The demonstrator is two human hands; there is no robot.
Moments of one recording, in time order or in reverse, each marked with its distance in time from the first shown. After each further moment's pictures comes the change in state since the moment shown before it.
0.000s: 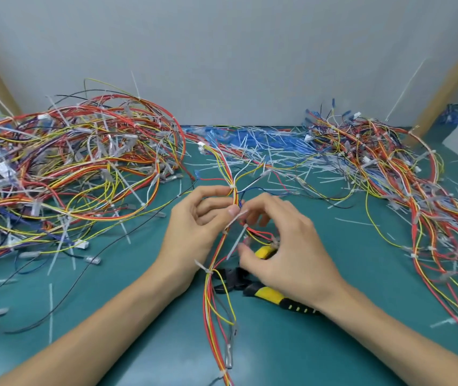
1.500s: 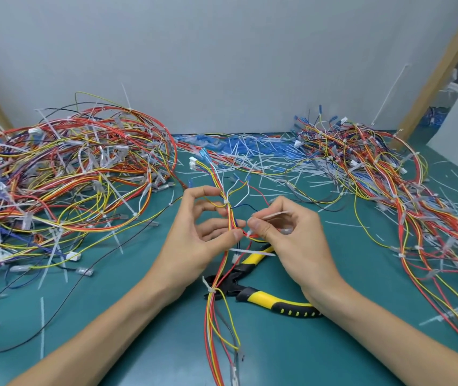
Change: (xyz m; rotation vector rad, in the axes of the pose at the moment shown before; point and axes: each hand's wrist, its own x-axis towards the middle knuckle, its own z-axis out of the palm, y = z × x) left_hand -0.003 0.001 0.002 -0.022 -0.177 0.033; right_hand 0.005 0.015 -0.004 0.577 0.148 0.321
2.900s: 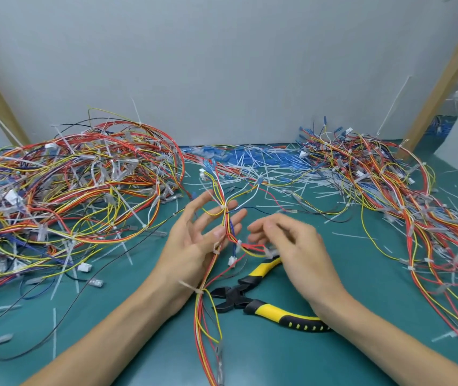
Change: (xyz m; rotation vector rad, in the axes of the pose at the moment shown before) left_hand 0.006 -0.004 -0.010 -0.351 0.049 -0.069; right_hand 0.001 -0.002 0.004 -0.077 -0.040 0.052
